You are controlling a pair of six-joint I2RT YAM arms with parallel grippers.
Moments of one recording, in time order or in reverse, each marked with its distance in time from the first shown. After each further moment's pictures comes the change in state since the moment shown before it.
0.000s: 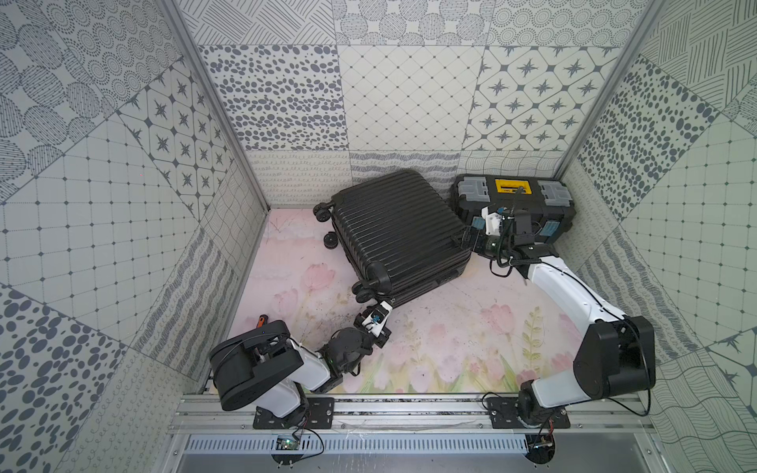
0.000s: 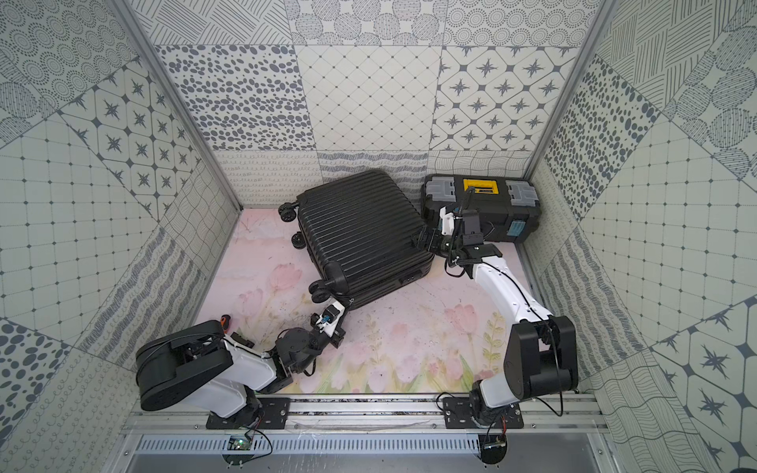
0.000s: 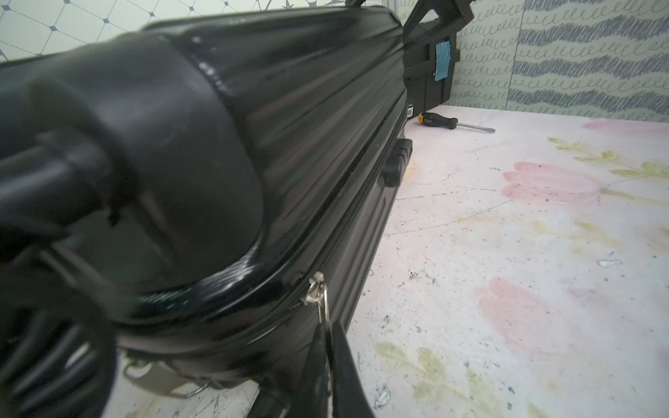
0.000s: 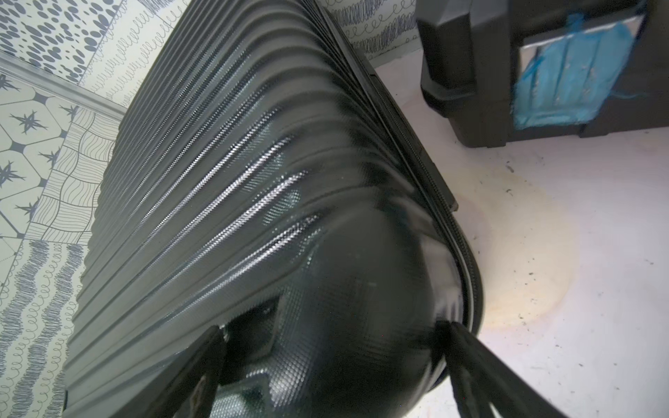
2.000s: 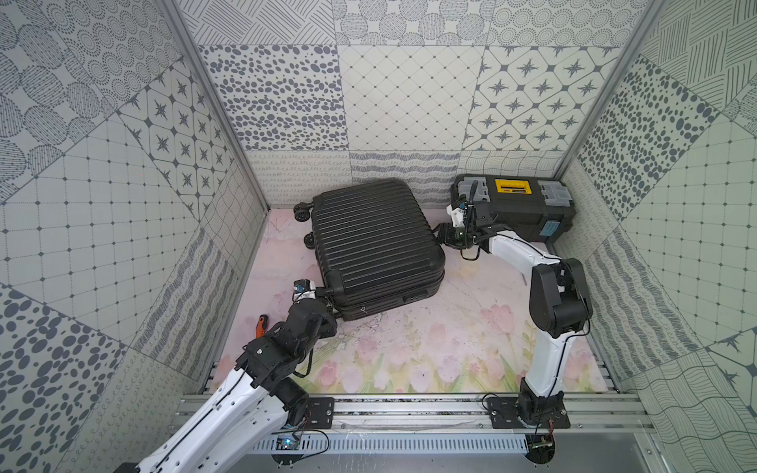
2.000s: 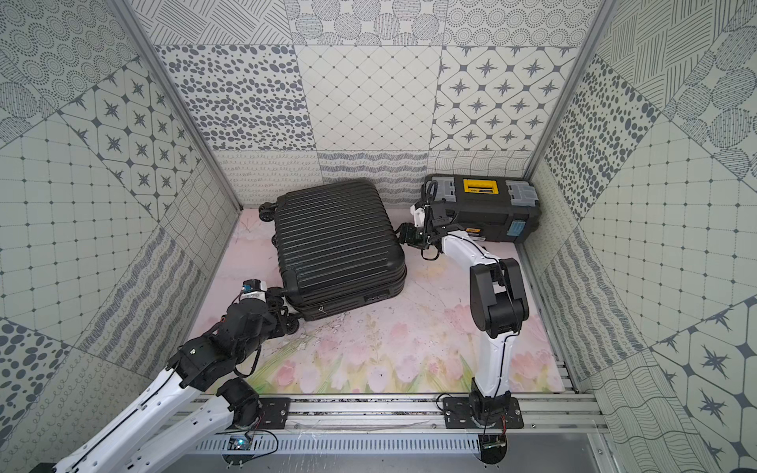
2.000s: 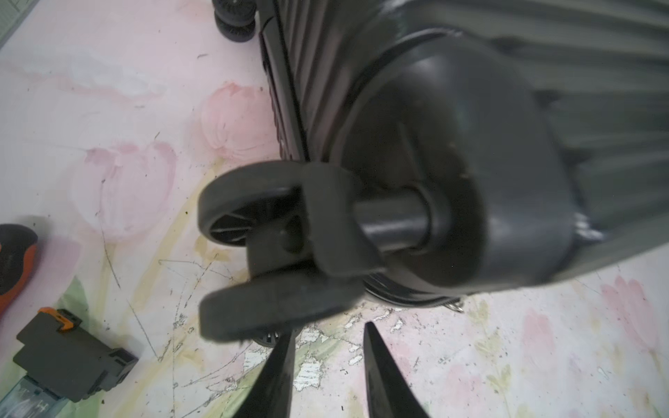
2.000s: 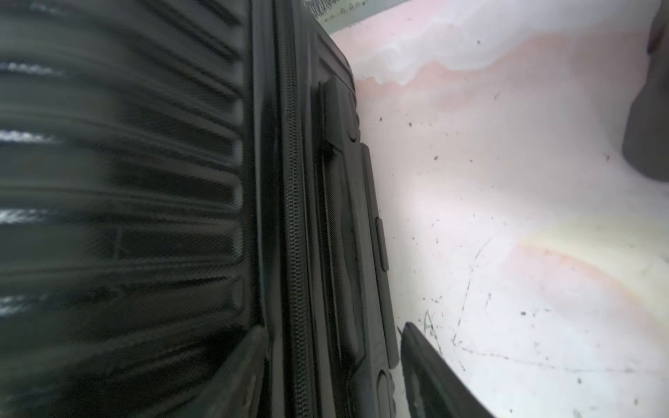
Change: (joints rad) left arm 0.413 -0.872 0.489 -2.024 0.024 -0.829; right arm 0.066 0.494 0.339 0.002 -0.079 -0.064
